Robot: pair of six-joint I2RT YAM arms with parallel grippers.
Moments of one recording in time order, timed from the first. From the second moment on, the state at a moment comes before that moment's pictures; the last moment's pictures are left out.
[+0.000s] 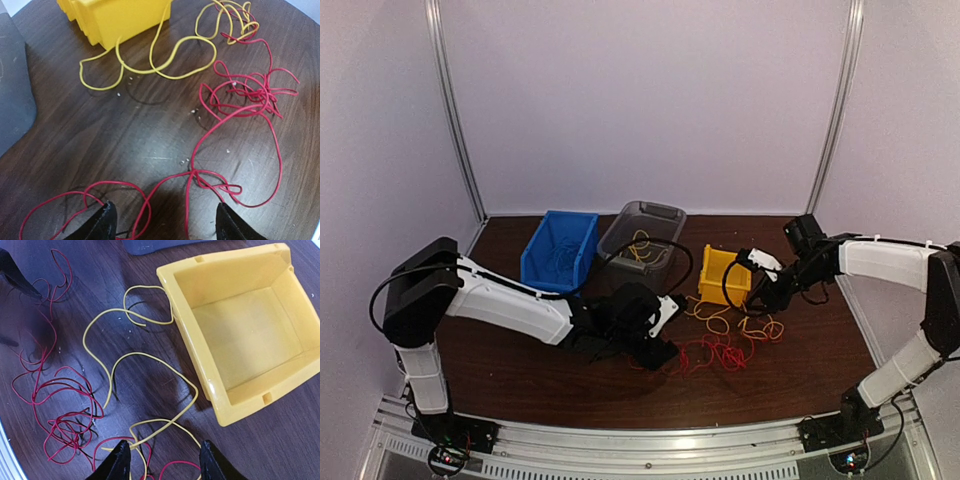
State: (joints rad) left arm -1.15 1.89 1.11 0.03 -0.11 -0.14; right arm 0.29 1.45 0.92 -0.53 -0.43 -0.55
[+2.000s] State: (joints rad) left arm -1.15 2.03 1.47 -0.04 -0.07 -0.32; right arm 0.14 1.37 0.90 -0.57 -0.62 -0.55
